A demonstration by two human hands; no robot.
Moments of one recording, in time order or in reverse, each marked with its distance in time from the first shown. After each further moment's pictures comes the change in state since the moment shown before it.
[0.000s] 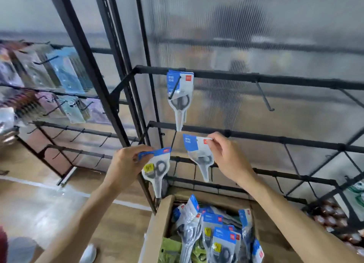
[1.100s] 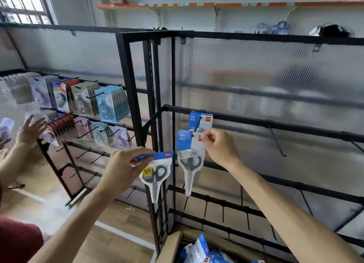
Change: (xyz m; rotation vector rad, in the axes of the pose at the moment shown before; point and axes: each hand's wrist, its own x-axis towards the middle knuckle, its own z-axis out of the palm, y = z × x) left_hand 0.014 0.052 -0.097 0.026 0.188 0.189; right_hand 0.111 -0.092 -0.014 0.119 0.073 -0.016
